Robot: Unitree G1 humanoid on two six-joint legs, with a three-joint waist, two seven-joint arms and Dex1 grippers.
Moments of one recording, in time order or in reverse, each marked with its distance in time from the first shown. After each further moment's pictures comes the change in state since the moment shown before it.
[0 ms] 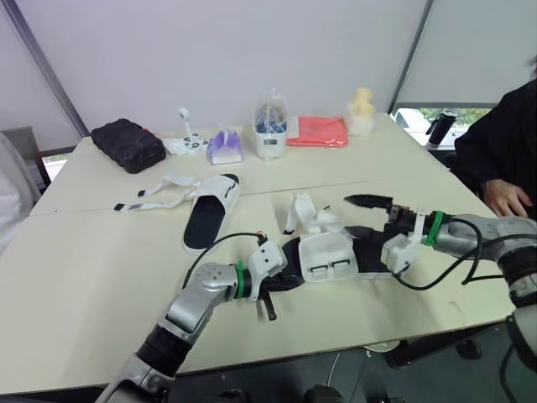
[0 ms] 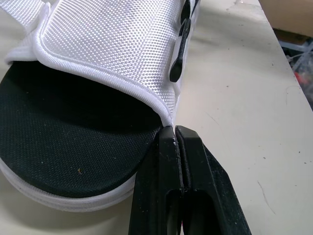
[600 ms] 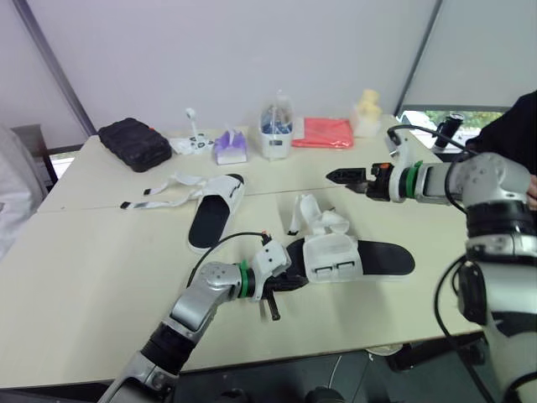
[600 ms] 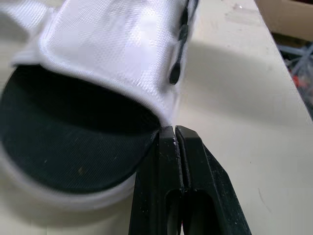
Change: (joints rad) left arm -0.008 -0.019 -0.007 0.014 0.002 -0.006 0.006; right arm -0.383 0.251 -0.576 -0.114 1.377 2.582 0.203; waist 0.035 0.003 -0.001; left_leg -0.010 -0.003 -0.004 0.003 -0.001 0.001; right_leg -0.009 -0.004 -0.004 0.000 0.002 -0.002
